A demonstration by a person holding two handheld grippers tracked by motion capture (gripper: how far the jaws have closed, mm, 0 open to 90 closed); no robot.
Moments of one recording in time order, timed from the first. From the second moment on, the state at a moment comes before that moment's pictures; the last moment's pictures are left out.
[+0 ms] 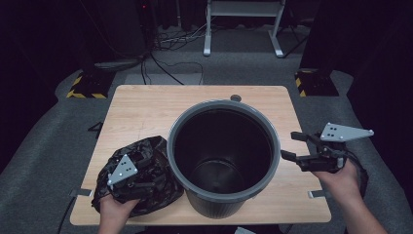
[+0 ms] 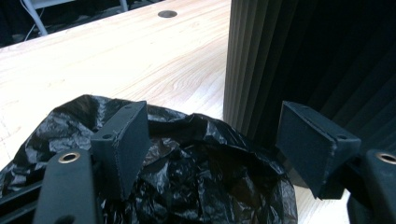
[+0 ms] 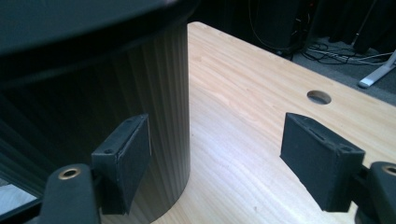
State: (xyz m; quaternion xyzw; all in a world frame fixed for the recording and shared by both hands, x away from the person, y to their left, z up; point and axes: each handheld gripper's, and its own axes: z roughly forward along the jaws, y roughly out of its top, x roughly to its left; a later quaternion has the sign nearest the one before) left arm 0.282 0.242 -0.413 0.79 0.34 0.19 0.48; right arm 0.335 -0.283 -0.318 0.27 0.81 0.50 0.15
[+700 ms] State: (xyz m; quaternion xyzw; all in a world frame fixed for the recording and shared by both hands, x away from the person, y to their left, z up) left arm 0.283 0.249 -0.413 0.78 0.35 0.19 0.49; right arm 0.352 -0.264 -0.244 0.26 0.79 0.52 0.17
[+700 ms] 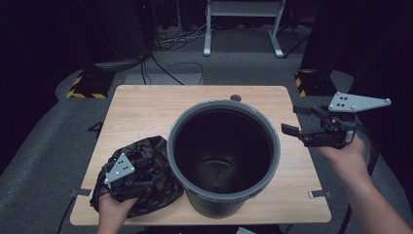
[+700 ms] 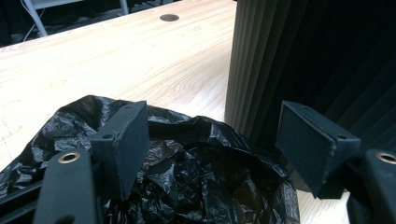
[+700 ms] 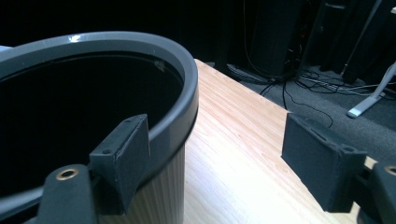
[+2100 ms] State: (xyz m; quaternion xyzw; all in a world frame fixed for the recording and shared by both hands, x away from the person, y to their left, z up) left arm 0.241 0.289 -0.421 0.75 0.40 0.22 0.47; right arm 0.432 -0.146 -0.240 0.22 0.90 0.37 0.08
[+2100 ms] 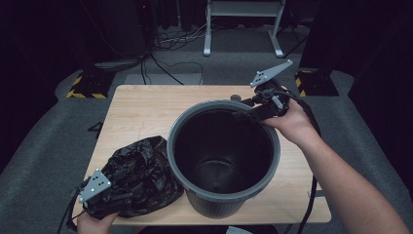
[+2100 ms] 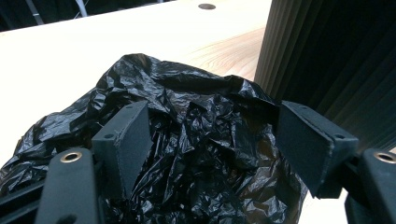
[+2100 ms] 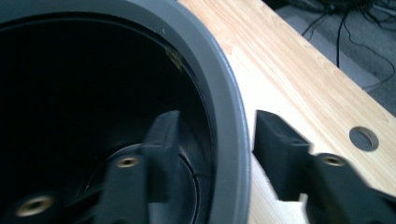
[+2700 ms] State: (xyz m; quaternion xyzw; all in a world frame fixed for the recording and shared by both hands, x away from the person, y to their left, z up) left arm 0.246 0.291 -0.424 0.75 0.41 0.22 0.47; right arm 0.428 -0.147 -0.224 0.26 0.89 0.37 0.08
